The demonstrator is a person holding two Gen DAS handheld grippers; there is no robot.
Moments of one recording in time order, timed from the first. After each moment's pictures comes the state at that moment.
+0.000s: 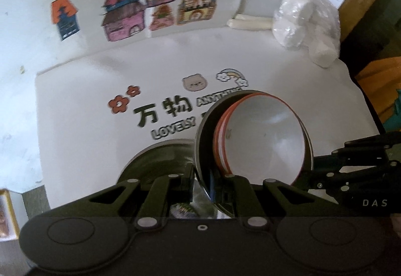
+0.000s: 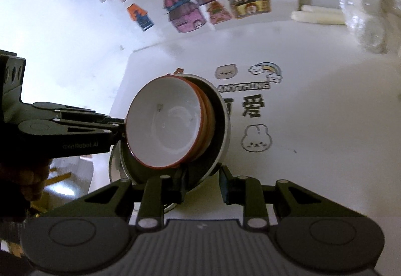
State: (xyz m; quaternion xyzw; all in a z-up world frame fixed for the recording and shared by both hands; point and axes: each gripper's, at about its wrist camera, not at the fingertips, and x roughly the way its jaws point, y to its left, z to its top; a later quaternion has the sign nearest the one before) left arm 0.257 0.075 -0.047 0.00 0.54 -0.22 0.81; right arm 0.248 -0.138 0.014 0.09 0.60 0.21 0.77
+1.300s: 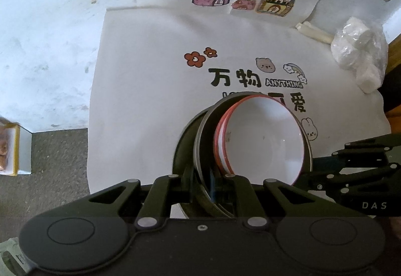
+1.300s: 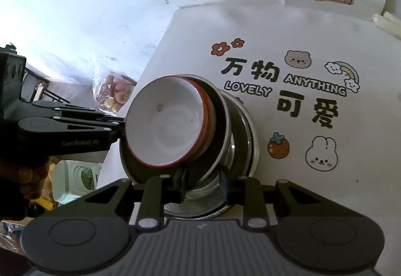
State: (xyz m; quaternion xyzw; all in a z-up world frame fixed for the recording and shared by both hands) left arm 0.234 0.148 -0.074 -0.08 0.57 -0.11 0.81; right arm 0.270 -0.074 -0.021 0.02 0.63 0.31 0.71
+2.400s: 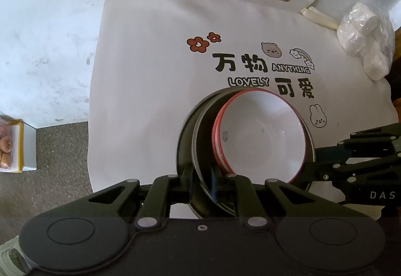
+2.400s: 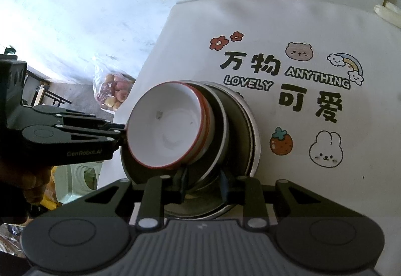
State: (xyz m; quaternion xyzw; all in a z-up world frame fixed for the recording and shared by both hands) left arm 0.235 0.142 -0.085 -0.06 0.59 -0.10 0.80; right arm 0.272 -0.075 -0.030 0.04 0.64 0.31 0.70
